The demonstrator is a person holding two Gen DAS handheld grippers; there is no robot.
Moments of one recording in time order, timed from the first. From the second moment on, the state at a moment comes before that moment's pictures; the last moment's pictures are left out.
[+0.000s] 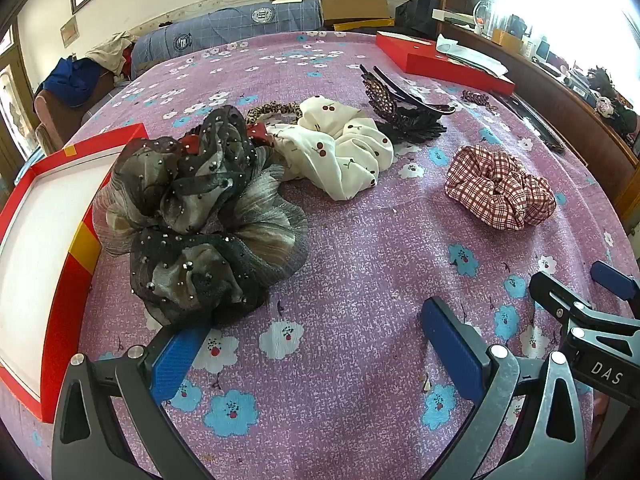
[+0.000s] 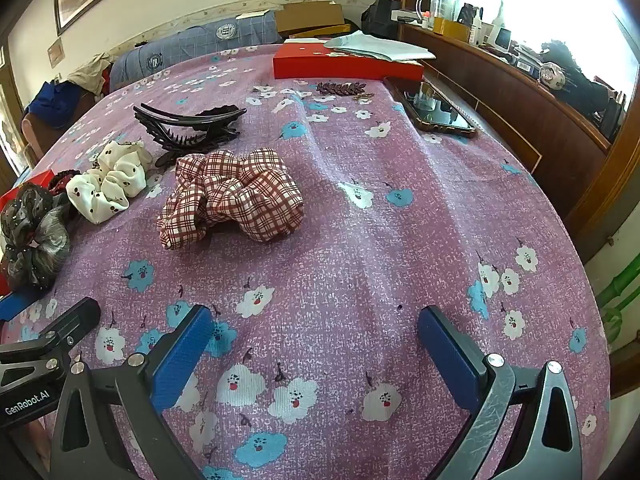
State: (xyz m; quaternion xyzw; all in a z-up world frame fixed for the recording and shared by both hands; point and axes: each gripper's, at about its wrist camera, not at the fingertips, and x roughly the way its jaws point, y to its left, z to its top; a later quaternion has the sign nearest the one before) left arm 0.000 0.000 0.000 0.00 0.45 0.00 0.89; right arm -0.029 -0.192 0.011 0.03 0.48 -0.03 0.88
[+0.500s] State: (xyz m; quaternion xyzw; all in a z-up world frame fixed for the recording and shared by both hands) left arm -0.010 -0.003 0.003 0.00 0.45 0.00 0.89; right arm -0.030 -0.192 0.008 0.03 0.49 -0.04 0.87
